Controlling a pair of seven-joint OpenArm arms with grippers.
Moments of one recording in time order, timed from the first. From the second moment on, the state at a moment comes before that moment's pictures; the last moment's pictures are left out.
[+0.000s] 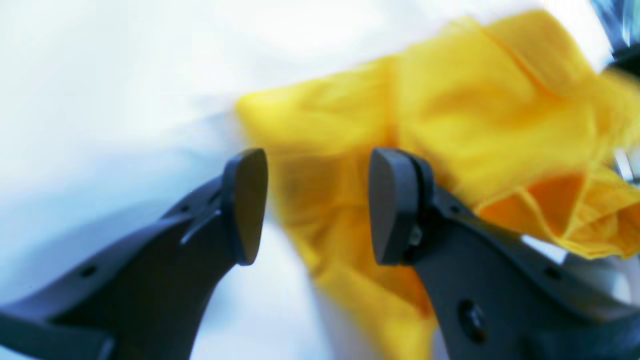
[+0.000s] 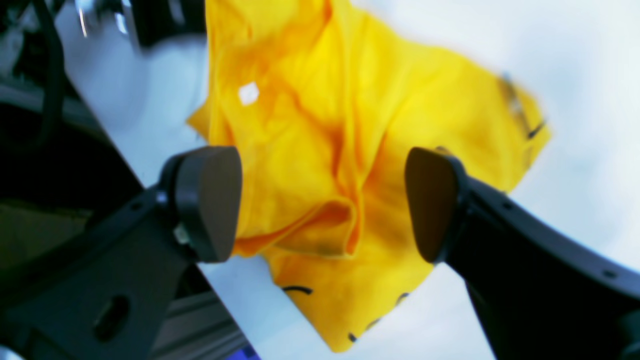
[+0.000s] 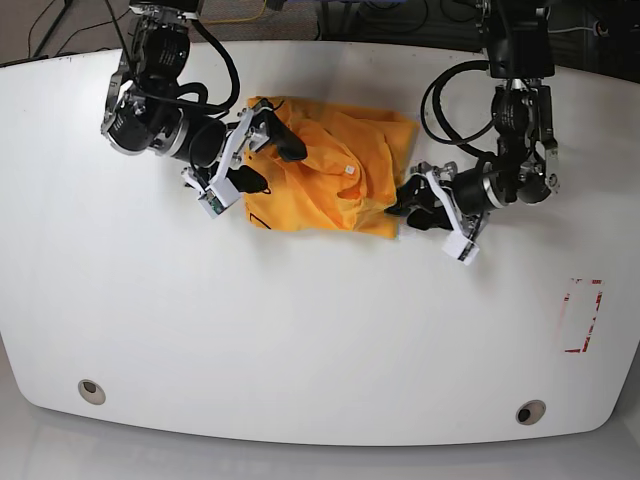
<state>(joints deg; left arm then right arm) -4.2 -9.5 -9.0 82.2 -42.4 -41.7 60.1 -11.6 3.6 13.9 112.9 50.9 40.1 -78.8</state>
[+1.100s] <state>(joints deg) -1.6 -26.6 -20.2 82.1 -49.2 -41.7 60.5 4.7 0.9 -4.4 108.0 37.6 40.2 -74.4</state>
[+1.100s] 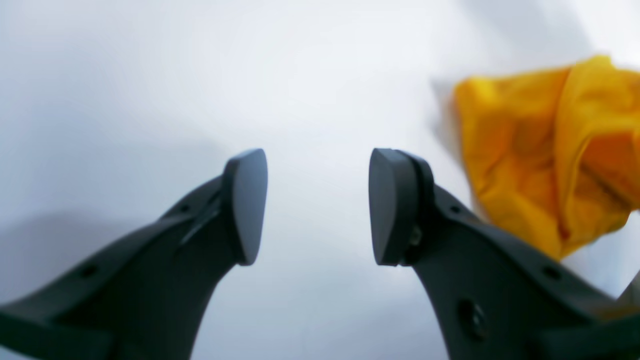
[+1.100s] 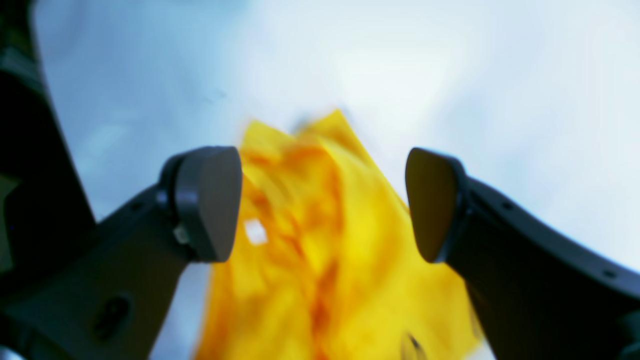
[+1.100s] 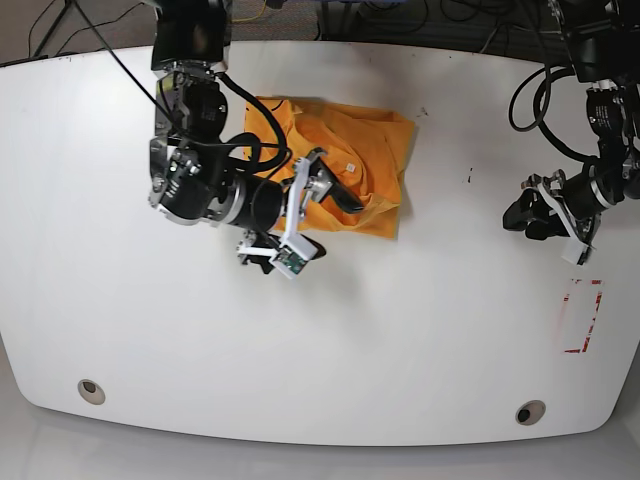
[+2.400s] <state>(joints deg) 4.5 -26.3 -23.9 82.2 -49.8 -41.6 60.2 0.6 1.4 -15.6 98.0 19.0 40.4 -51.7</state>
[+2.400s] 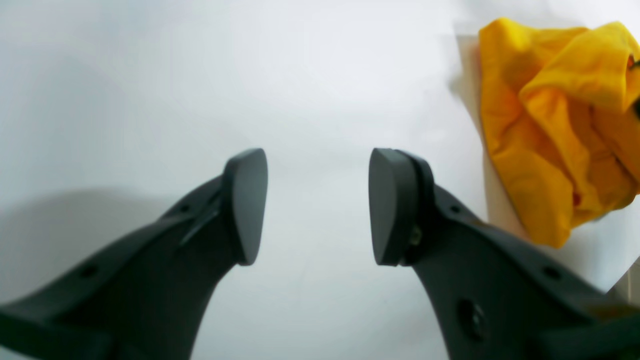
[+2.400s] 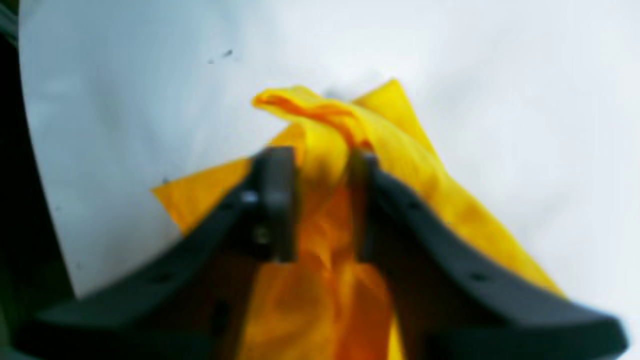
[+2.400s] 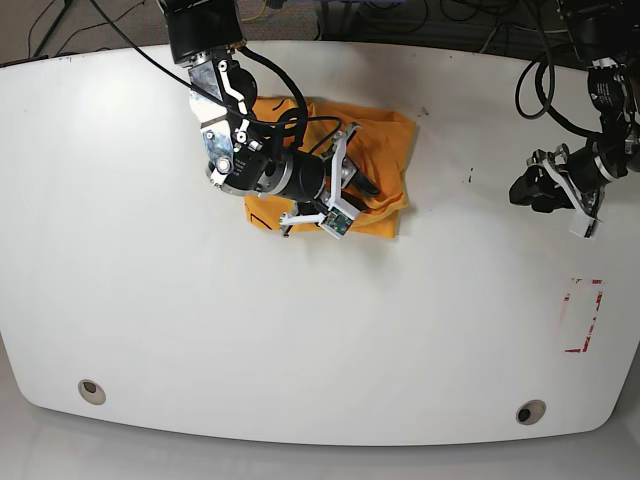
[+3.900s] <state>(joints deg) 4.4 -24.2 -23.4 82.2 -49.4 -41.6 60.2 2.4 5.3 -28.8 103.2 20.0 29.3 -50.0</state>
